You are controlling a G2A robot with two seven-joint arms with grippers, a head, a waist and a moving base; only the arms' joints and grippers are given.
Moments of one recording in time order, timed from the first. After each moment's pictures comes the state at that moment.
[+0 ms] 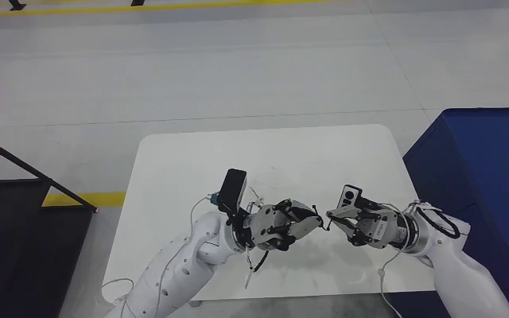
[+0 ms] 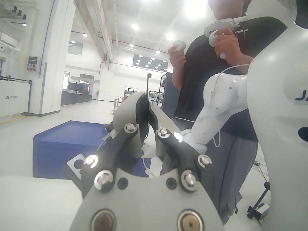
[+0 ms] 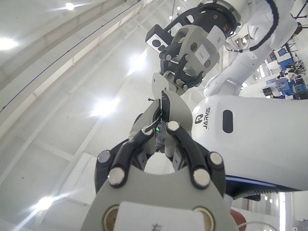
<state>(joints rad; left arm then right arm) 0.96 -1.26 -0.72 -1.61 0.77 -1.01 0.46 -1.50 -0.91 1.52 -1.93 1.39 0.77 0.99</state>
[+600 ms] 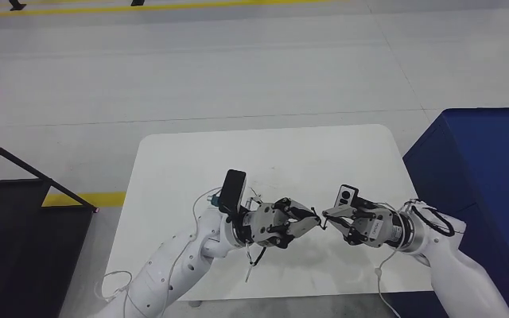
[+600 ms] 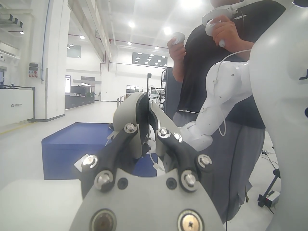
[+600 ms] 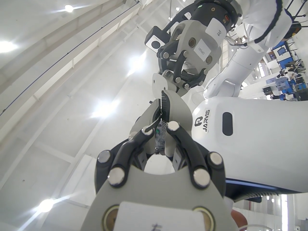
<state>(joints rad) 0.90 -1.26 -0.68 -1.54 0.92 -1.01 0.62 -1.48 -0.92 1.50 -1.92 1.40 0.77 0.97</state>
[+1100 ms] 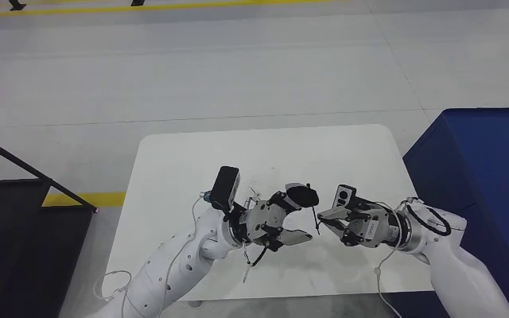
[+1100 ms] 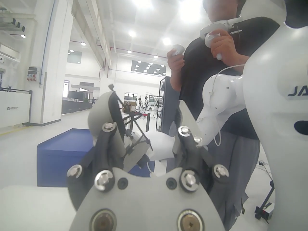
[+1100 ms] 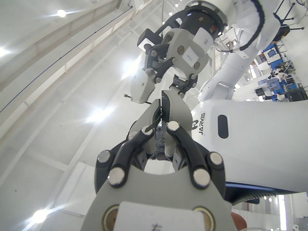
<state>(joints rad) 0.90 -1.24 -0.66 -1.57 0.82 -1.01 0.66 -1.46 -0.91 1.50 -1.94 1.35 0.81 0.94</state>
